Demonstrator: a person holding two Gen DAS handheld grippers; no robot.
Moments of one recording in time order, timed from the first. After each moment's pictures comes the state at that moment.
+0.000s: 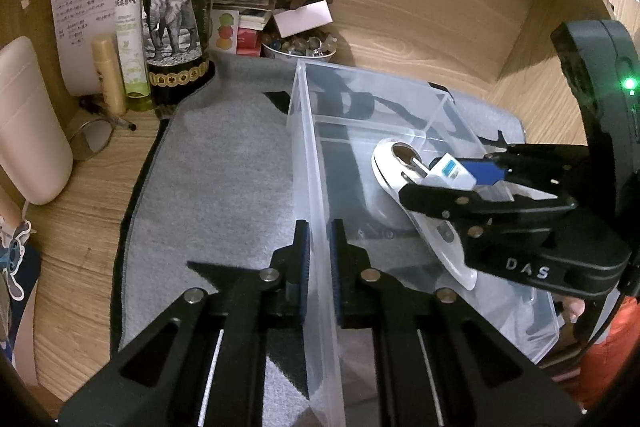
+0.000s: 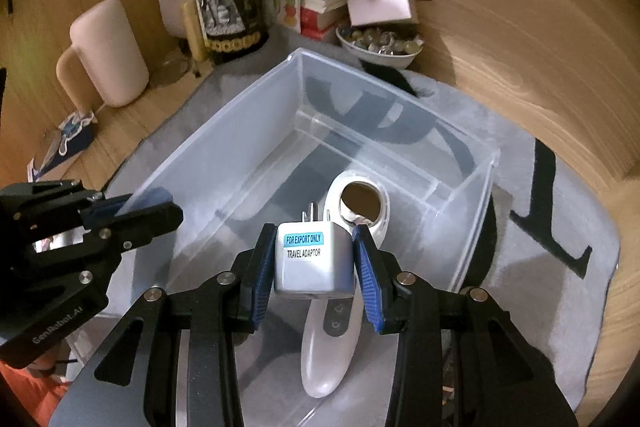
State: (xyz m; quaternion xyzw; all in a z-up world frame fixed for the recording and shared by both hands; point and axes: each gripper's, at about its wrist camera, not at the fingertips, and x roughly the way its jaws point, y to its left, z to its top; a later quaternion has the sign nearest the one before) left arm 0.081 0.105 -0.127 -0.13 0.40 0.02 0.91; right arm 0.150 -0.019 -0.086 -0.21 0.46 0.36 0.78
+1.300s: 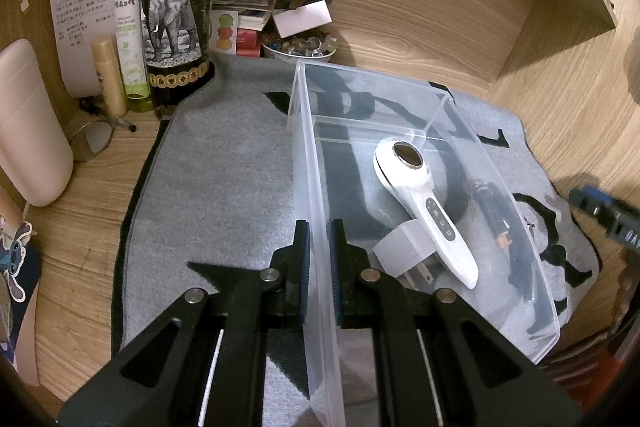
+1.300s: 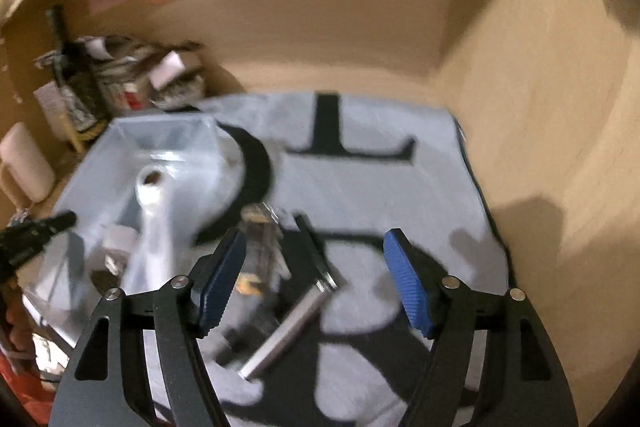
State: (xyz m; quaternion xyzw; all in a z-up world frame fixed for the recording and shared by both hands) left arm 0.082 0.106 -0.127 -0.12 0.40 0.02 0.91; right arm 0.132 -0.207 -0.045 -0.07 0.43 0.13 0.89
